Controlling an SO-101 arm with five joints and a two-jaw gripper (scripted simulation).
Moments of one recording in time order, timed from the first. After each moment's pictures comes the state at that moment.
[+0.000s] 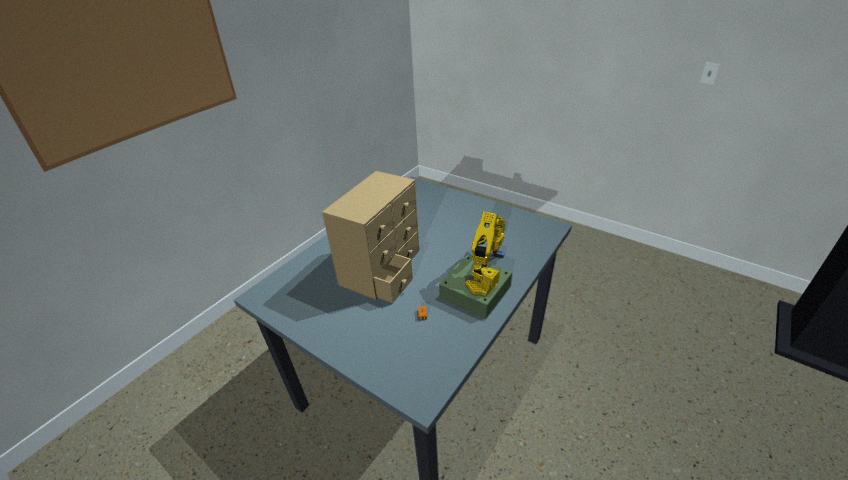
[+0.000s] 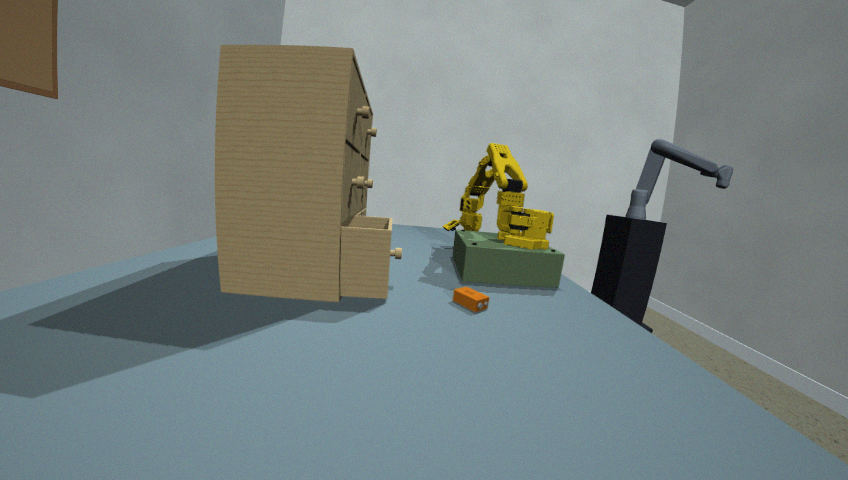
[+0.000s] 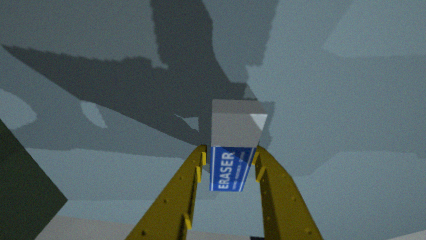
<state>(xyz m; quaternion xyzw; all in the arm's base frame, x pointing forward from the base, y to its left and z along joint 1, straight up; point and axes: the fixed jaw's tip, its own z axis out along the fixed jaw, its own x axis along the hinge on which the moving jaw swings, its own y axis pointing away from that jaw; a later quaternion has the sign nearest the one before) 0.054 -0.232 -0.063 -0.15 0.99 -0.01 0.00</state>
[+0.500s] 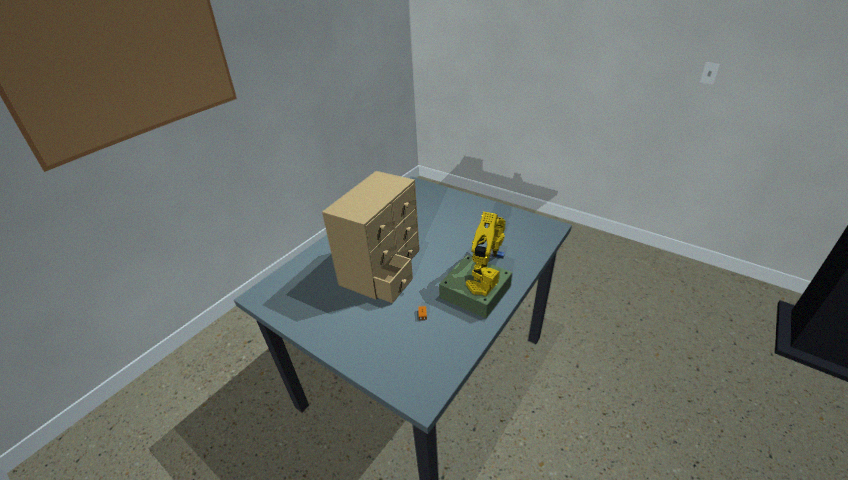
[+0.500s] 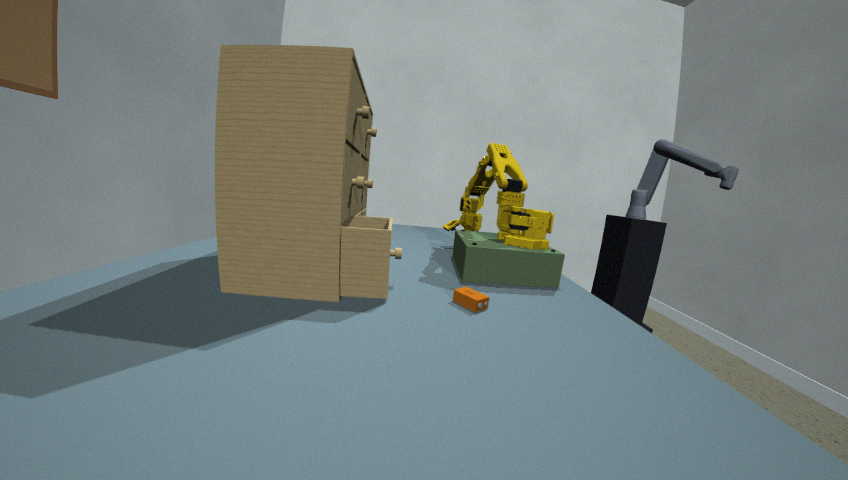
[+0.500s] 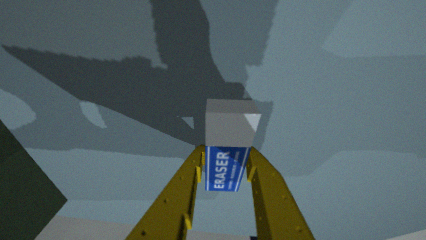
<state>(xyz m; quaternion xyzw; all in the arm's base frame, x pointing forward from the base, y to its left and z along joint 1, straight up) 0.054 -0.232 -0.063 -0.15 0.99 -0.01 0.00</state>
